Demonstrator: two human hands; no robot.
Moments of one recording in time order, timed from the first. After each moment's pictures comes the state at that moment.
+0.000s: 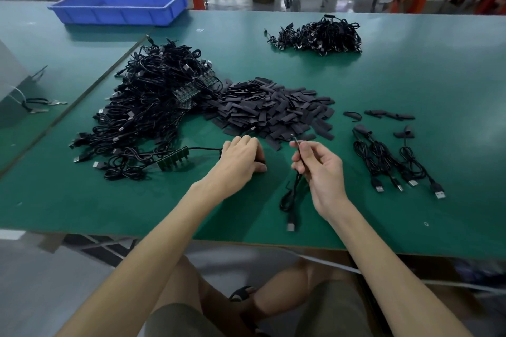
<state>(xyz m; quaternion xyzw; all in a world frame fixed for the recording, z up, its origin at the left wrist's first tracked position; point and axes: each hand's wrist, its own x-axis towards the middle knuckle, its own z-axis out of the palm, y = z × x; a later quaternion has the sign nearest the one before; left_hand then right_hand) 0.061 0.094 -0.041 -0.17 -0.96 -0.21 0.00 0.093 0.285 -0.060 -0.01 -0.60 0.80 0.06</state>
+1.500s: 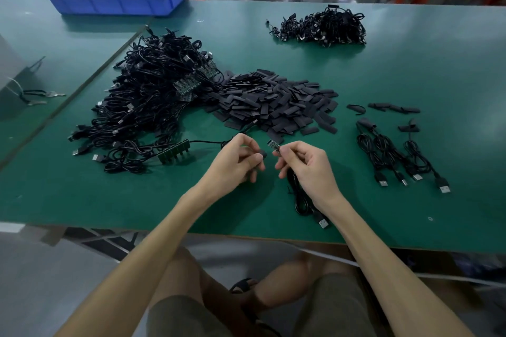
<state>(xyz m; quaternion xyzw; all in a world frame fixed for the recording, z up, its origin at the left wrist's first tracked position) 0.089 0.080 -0.048 -0.11 -0.79 -0.59 -0.07 0.094 0.275 -0.065 0.07 -0.75 0.66 0.04</state>
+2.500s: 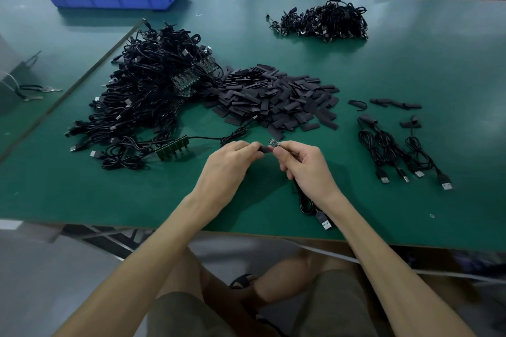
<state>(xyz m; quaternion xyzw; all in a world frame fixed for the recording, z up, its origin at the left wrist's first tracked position) 0.103 0.080 -0.050 -0.23 -0.92 -0.26 0.20 0.092 0.272 -0.066 0.08 -0.78 0.62 0.00</state>
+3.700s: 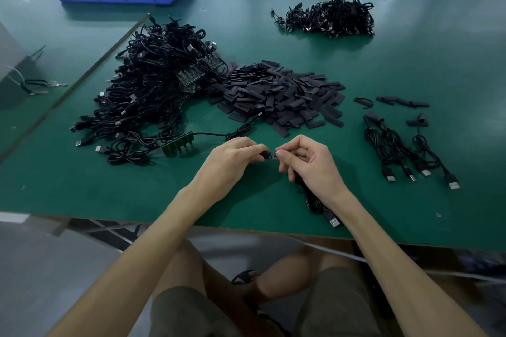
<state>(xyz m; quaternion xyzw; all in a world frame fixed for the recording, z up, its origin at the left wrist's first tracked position) 0.101 0.063 -0.046 -0.30 -0.90 -0.27 0.14 0.093 0.278 -0.068 0.12 -0.76 0.64 -0.01</state>
